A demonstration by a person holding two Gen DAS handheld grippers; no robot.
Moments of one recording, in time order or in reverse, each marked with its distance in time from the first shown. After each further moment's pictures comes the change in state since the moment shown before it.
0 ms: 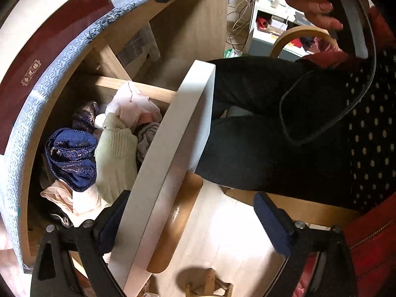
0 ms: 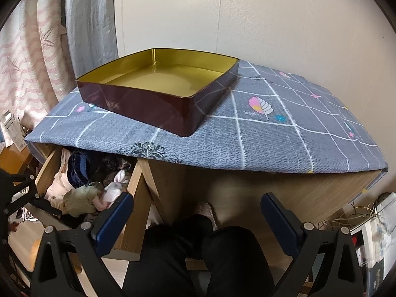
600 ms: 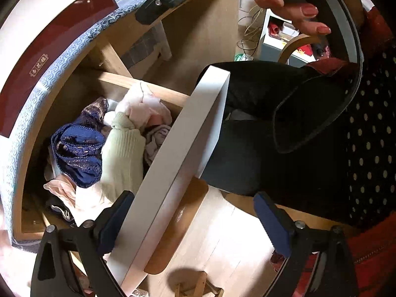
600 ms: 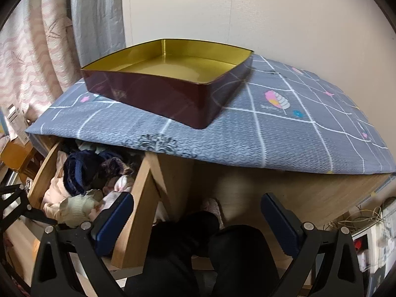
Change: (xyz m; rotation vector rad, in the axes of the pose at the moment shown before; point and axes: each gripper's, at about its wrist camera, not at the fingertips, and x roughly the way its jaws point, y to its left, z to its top) left arm -0.011 -0.018 0.000 -0.065 -0.025 0.044; right arm 0.018 0.011 -0.003 -0.029 0.025 0.049
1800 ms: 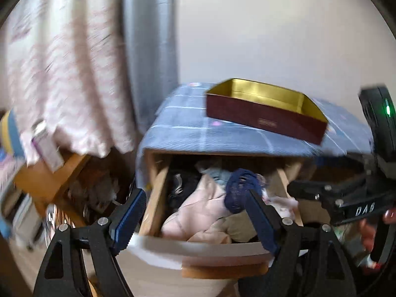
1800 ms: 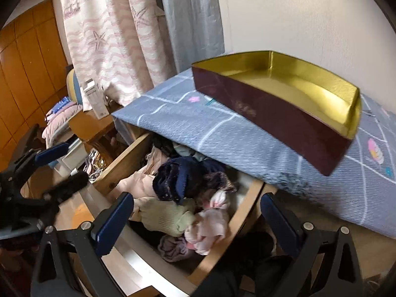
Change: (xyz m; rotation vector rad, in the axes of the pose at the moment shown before) left arm -0.110 0.046 -0.097 -1.089 -0.535 0.598; right arm 0.002 0.074 0.022 -0.245 -0.010 0.451
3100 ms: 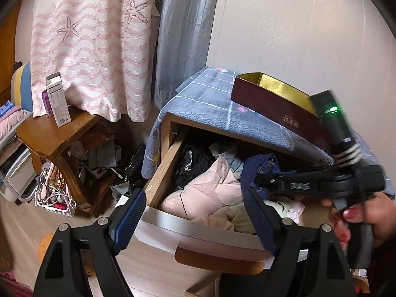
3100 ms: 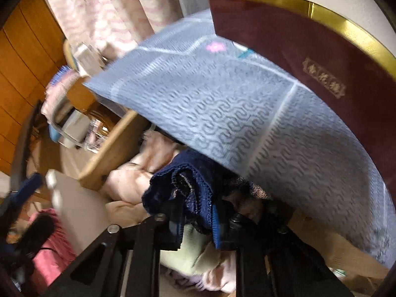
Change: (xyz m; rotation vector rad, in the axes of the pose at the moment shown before) left arm 0.011 0.012 -0.017 -0.191 0.084 0.024; right arm 0.105 0.010 0.030 0.014 0.286 0.096
